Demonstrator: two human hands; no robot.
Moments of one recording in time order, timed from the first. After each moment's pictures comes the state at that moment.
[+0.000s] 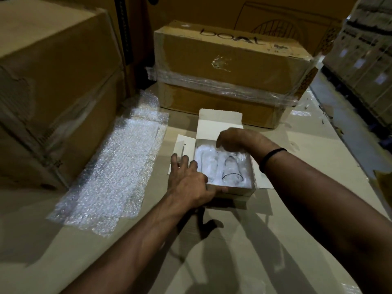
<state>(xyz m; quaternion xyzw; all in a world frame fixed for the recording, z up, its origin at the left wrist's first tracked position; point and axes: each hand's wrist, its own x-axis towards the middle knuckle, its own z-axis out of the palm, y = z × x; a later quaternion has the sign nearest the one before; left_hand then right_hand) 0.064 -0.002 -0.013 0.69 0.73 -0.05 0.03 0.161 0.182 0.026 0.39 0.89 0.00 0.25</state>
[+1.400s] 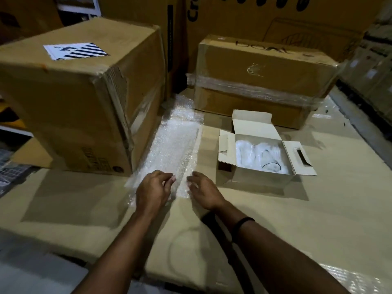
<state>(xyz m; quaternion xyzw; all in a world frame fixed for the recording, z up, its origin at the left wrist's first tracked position) -0.121 -0.135 -0.093 0.54 0.76 0.36 0.02 0.039 -0.043 -0.104 0.41 0.84 -0.33 -0.15</state>
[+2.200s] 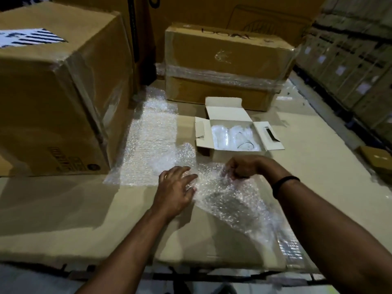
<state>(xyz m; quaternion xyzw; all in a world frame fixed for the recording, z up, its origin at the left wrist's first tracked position) -0.046 -0.133 -0.104 0.72 0.63 0.28 0.06 0.176 -0.003 -0.009 0.48 0.79 -0.35 0.17</state>
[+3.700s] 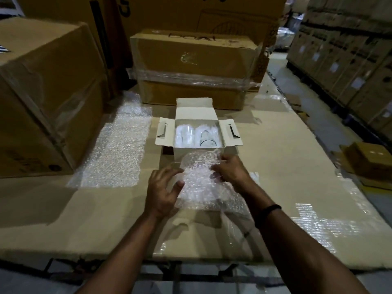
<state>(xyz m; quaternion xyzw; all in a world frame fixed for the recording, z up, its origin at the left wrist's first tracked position) 0.069 -0.135 -0.091 0.64 0.57 0.51 0.08 0.267 -0.039 -0.036 0.57 0.53 -0.54 -0.32</state>
